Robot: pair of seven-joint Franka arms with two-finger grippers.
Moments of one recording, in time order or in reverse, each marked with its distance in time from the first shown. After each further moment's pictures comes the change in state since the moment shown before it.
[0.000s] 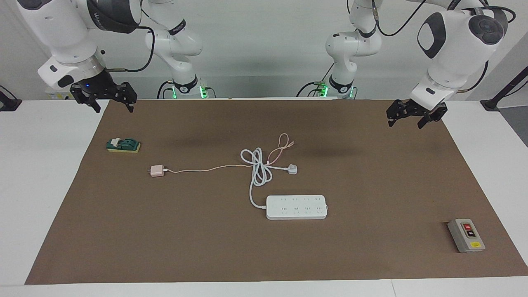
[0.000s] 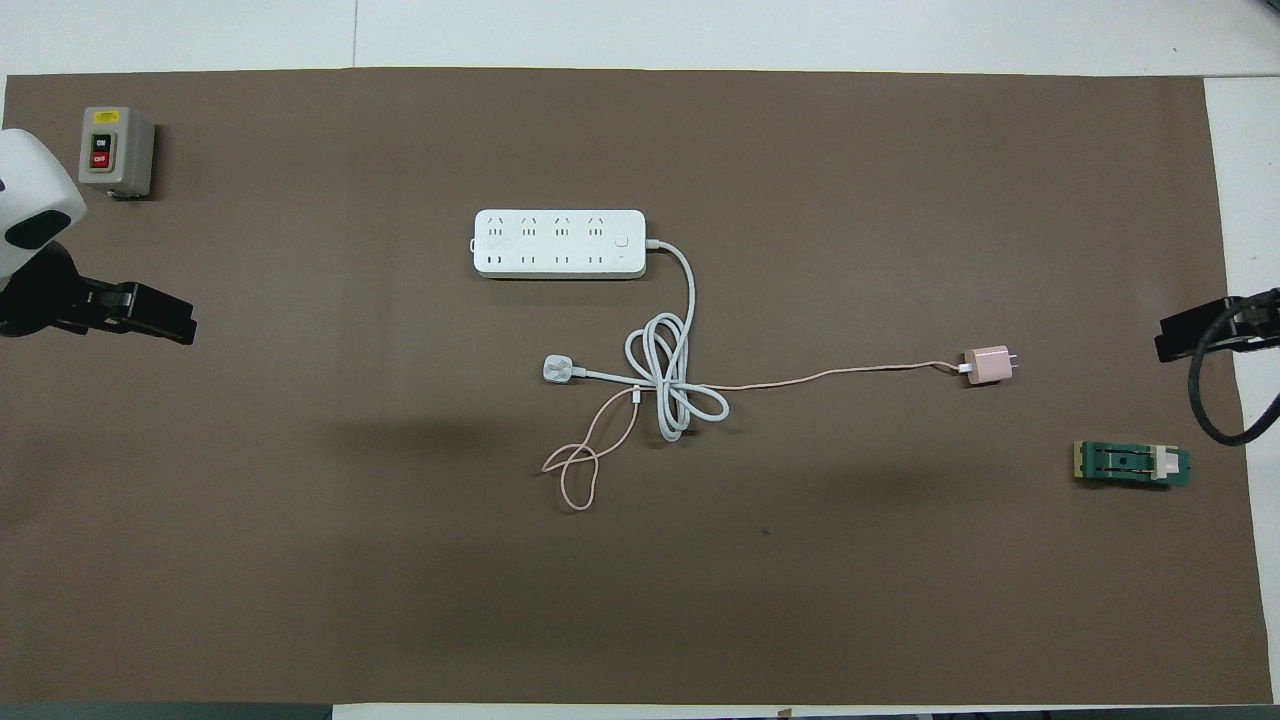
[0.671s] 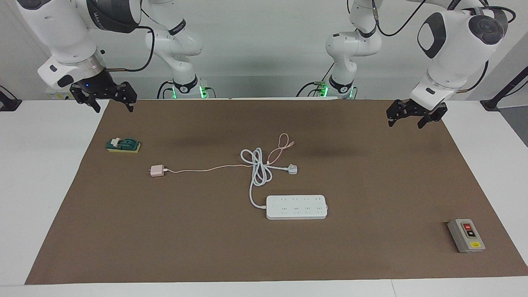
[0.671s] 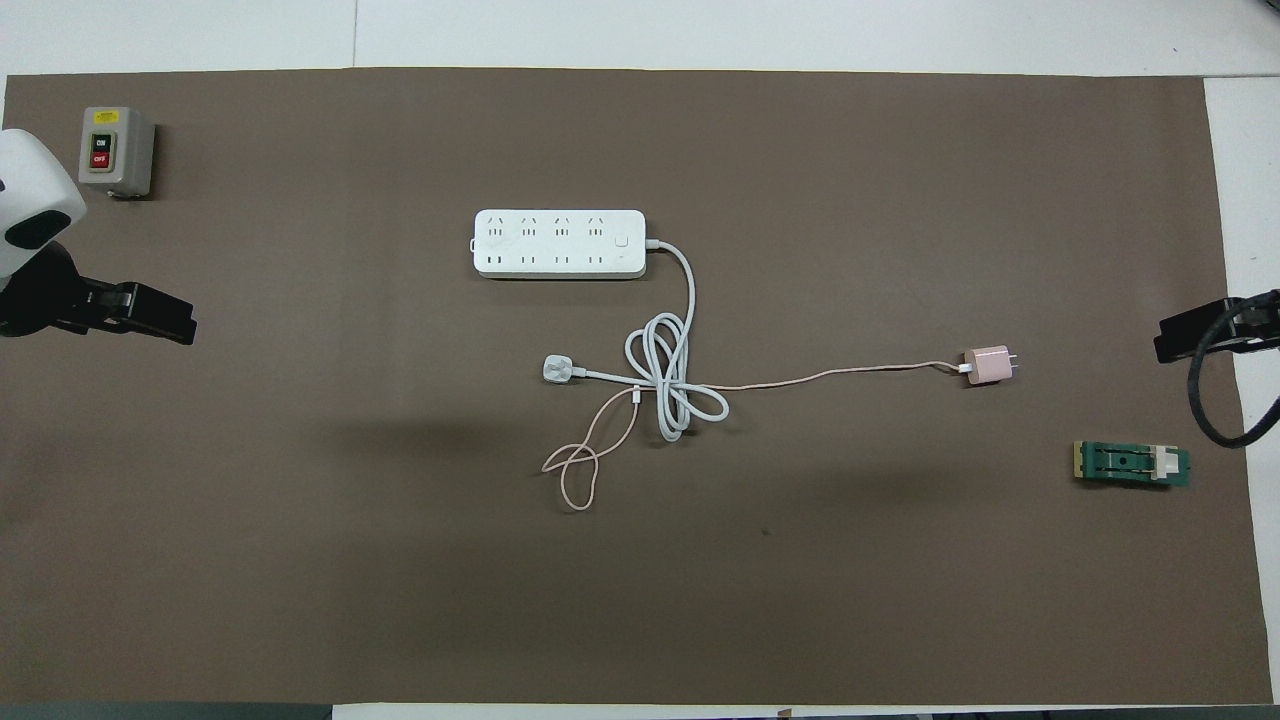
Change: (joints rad) left arm 0.000 0.000 0.000 0.000 0.000 0.000 0.000; right arm 0.000 -0.004 0.004 0.000 0.004 -0.007 0.000
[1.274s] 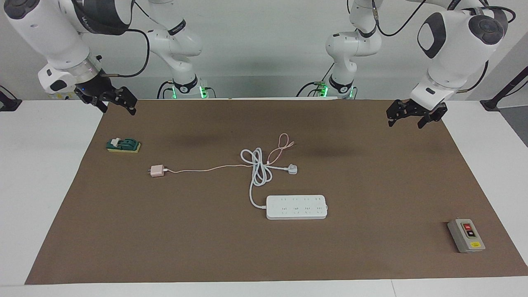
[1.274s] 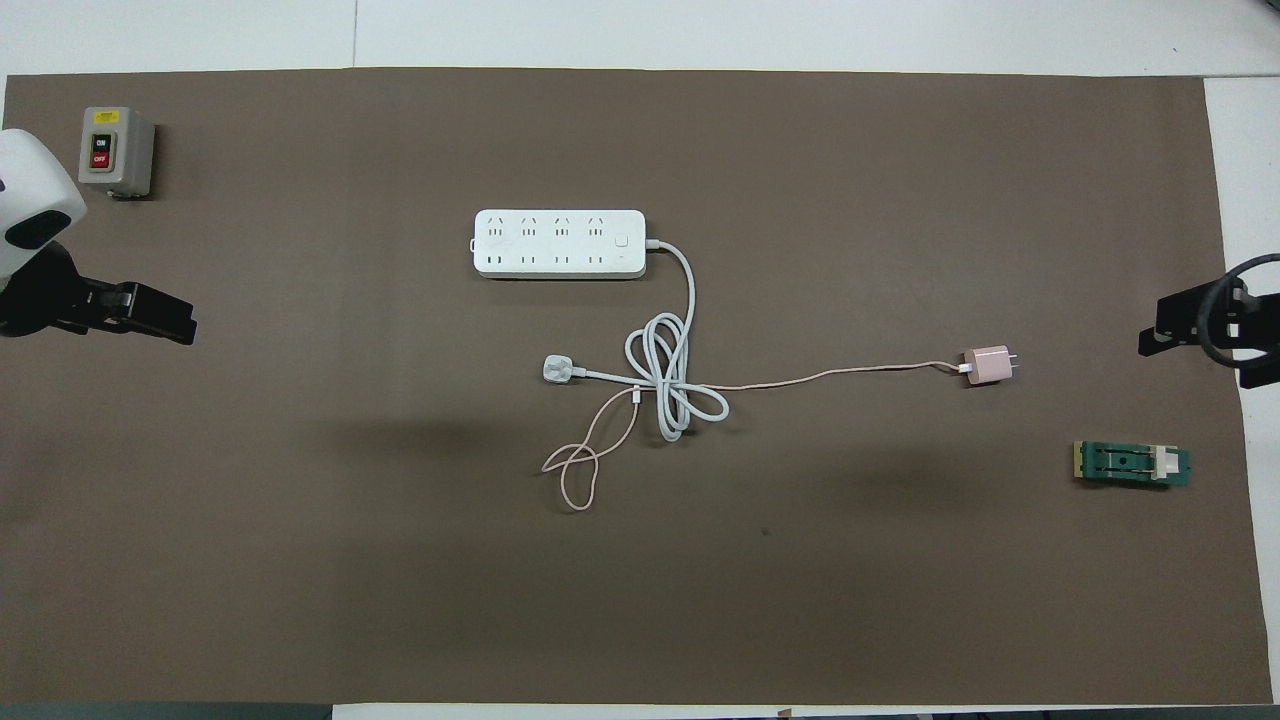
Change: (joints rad) left arm 0.000 0.000 0.000 0.000 0.000 0.000 0.000; right arm -0.111 0.052 -0.007 -0.057 0.178 0.019 0.306
